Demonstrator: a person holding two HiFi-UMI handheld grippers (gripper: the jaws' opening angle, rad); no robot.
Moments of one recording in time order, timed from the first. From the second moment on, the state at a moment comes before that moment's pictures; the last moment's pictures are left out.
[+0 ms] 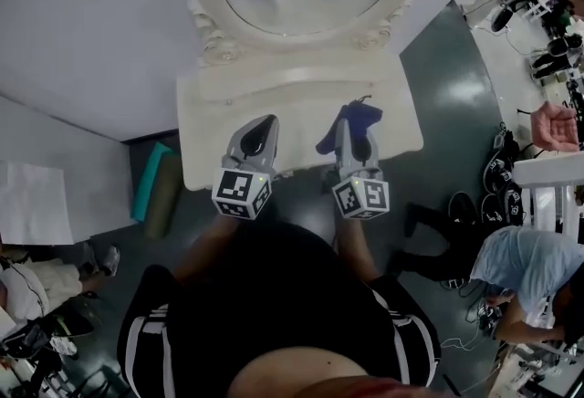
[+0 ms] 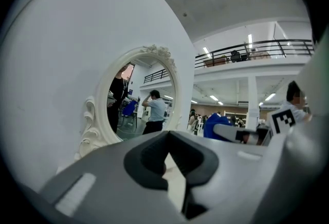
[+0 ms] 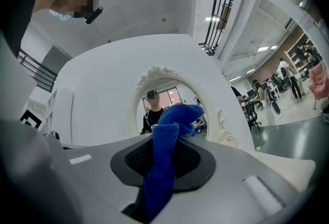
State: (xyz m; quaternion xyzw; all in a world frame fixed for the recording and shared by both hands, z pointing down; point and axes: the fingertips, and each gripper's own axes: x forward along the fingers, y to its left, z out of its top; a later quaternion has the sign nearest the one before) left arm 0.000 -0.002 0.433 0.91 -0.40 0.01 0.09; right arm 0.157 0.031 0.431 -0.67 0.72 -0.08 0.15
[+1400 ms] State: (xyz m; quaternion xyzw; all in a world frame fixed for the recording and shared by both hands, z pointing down) left arm 0.096 -0.174 0.383 0.90 -0.42 -0.02 0.07; right arm 0.281 -0.199 0.375 -0.66 0.72 -0.03 0.22
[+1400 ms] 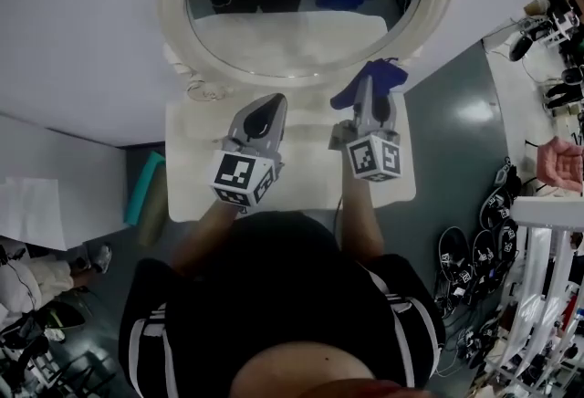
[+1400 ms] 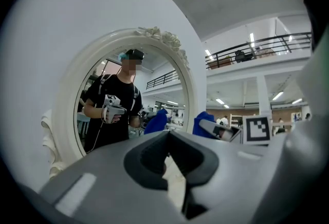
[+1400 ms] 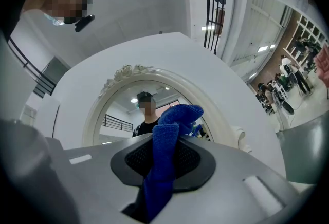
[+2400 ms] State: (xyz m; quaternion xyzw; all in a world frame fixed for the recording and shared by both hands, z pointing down) left arm 0.106 -0.228 0.396 0.89 -0.46 0.00 0.08; right arm 0.347 -0.310 0.352 -0.66 0.69 -0.03 0.30
